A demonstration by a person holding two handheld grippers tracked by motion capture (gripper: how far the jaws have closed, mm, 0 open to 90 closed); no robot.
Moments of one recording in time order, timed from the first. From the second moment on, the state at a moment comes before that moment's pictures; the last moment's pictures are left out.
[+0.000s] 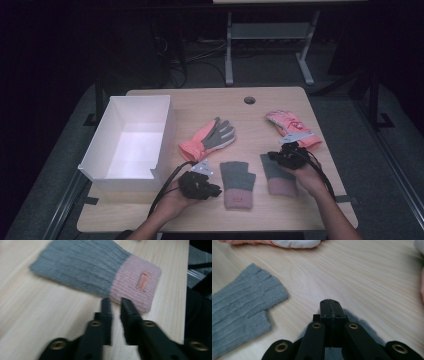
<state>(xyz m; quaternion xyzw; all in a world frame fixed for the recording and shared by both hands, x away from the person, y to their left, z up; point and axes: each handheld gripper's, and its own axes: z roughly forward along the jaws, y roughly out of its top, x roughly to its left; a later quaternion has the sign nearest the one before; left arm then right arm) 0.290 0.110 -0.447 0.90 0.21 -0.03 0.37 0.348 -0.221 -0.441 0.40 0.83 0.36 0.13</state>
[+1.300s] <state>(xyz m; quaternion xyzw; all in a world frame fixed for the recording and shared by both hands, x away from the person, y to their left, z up) 0.294 0.103 -0.448 0.91 0.22 -0.02 0.36 0.301 -0.228 -0.458 0.50 0.80 0.31 0.12</state>
